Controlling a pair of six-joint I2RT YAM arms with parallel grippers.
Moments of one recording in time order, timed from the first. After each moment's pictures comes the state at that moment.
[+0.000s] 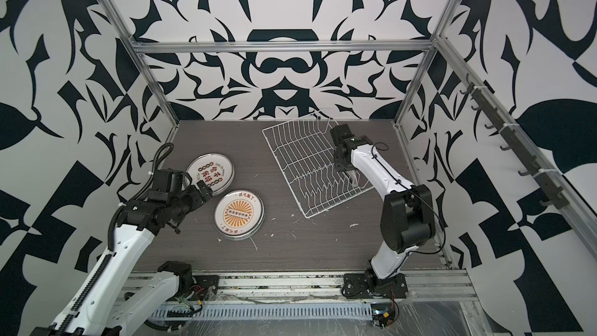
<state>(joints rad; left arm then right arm) -0.19 0.86 0.84 -0.92 -0.04 -0.72 0.27 1.67 1.39 -0.90 0.33 0.17</state>
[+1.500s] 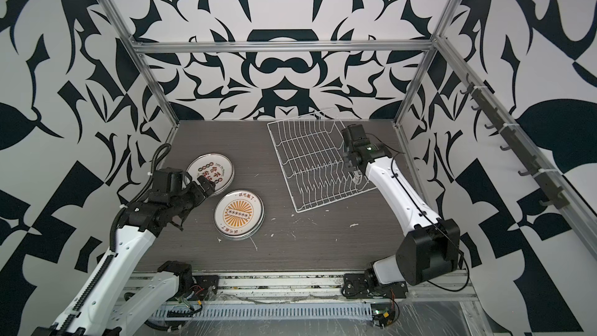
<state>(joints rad) -0.19 0.85 0.81 -0.80 0.04 -0.82 0.26 1.41 1.32 -0.89 0.39 0.06</state>
